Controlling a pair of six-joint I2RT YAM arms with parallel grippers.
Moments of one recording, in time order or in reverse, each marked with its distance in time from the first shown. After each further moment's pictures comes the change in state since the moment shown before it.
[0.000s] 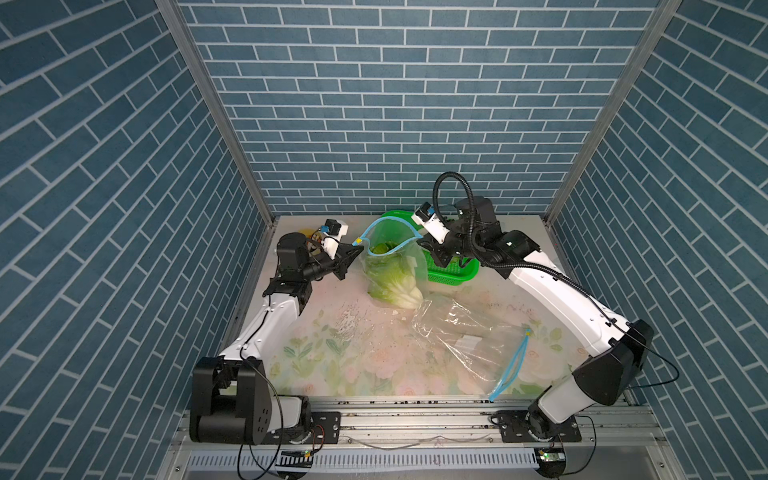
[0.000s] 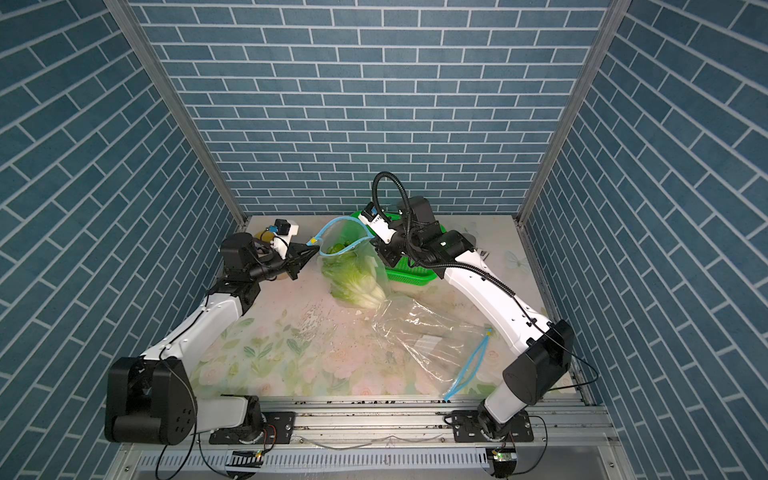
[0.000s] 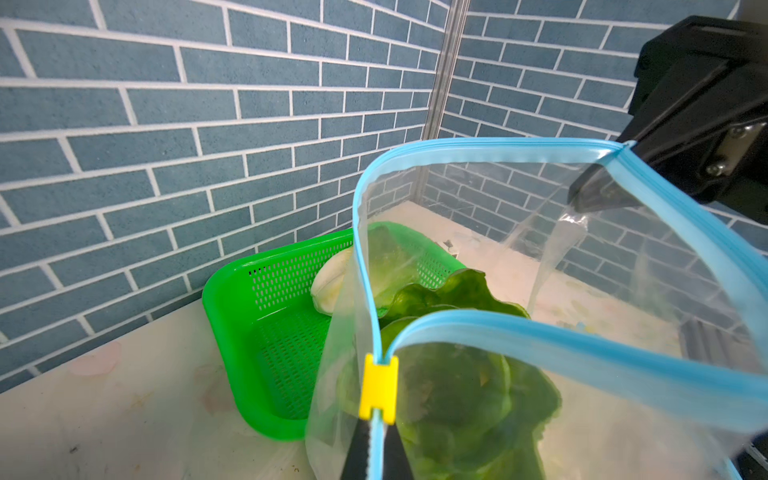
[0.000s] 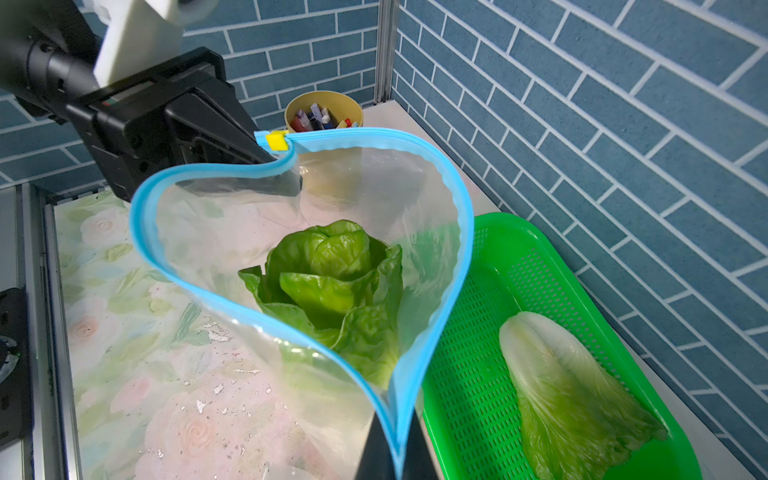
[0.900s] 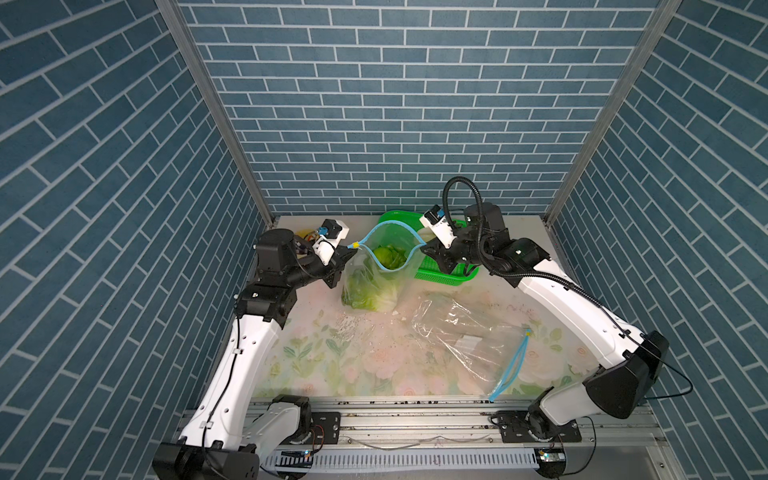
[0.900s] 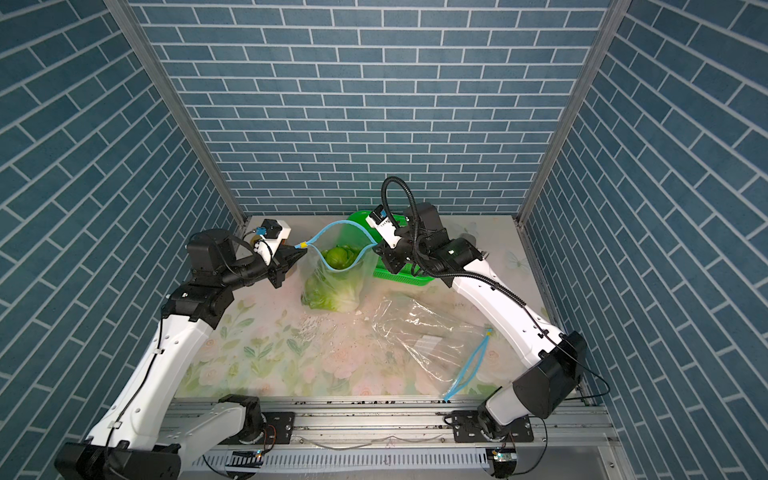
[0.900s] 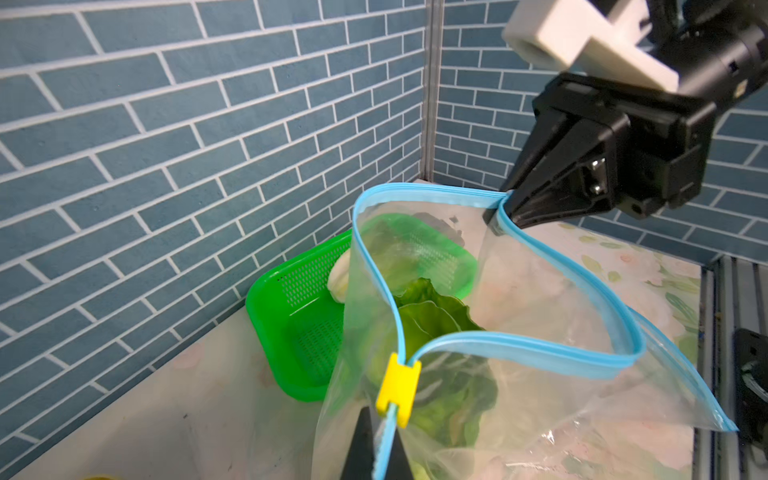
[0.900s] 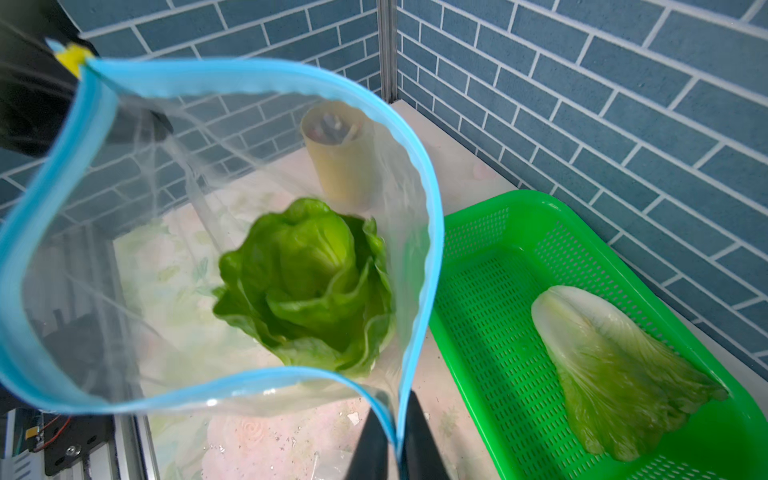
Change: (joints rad) left arm -0.080 -0.259 0.230 -0.632 -0.147 0.265; right arm -0.003 -0.100 -0.090 0.008 -0.055 0.148
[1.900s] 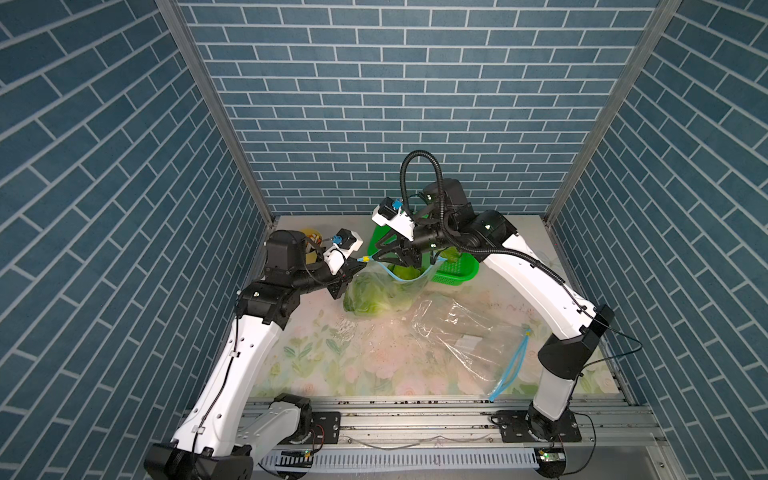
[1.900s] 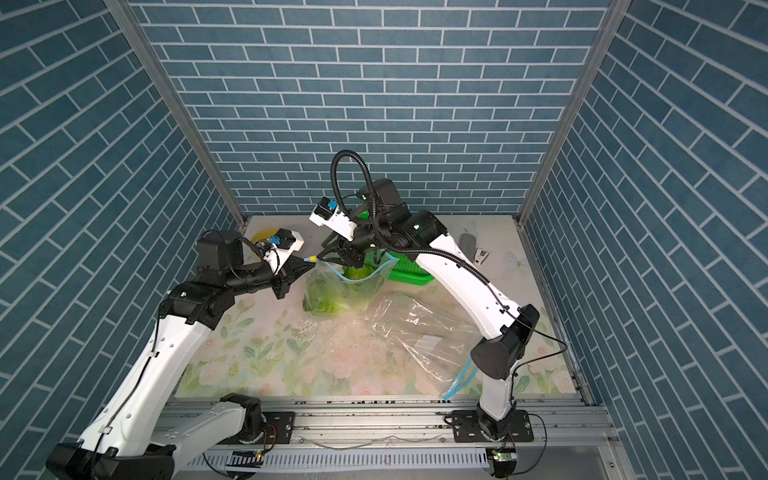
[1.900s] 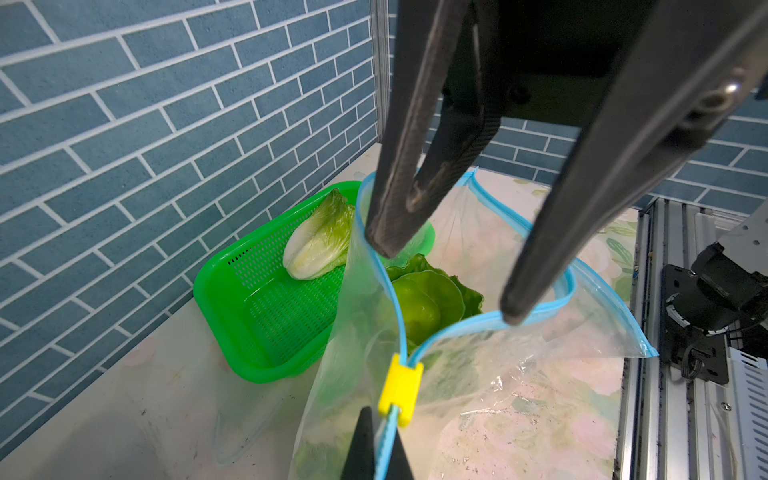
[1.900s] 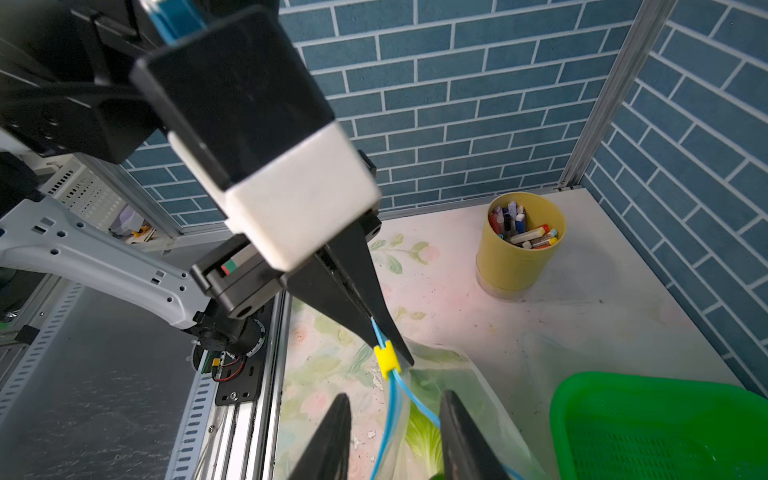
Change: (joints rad) left arm -0.062 0.003 0.056 -0.156 -0.004 0.077; right arm 0.167 0.369 0.621 -0.296 -0.339 -0.154
